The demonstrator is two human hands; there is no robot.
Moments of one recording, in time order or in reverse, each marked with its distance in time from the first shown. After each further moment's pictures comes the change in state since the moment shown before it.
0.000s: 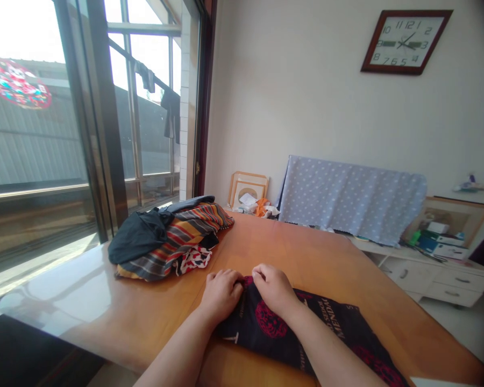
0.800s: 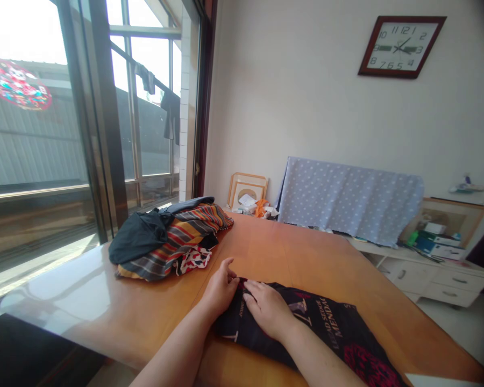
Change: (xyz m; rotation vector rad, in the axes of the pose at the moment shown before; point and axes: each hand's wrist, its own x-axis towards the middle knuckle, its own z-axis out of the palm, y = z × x) left_hand 0.014 -0.032 0.033 -0.470 0.161 -0.124; right_hand -0.034 -0.001 0.019 -0.104 -0.160 -0.147
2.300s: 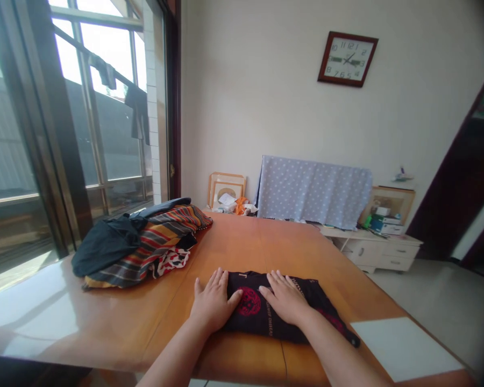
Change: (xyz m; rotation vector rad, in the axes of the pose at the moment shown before) left_hand -0.052 0.058 0.027 0.837 -0.305 0.045; right_hand -0.073 0.075 -0.049 -0.228 -0.255 0.469
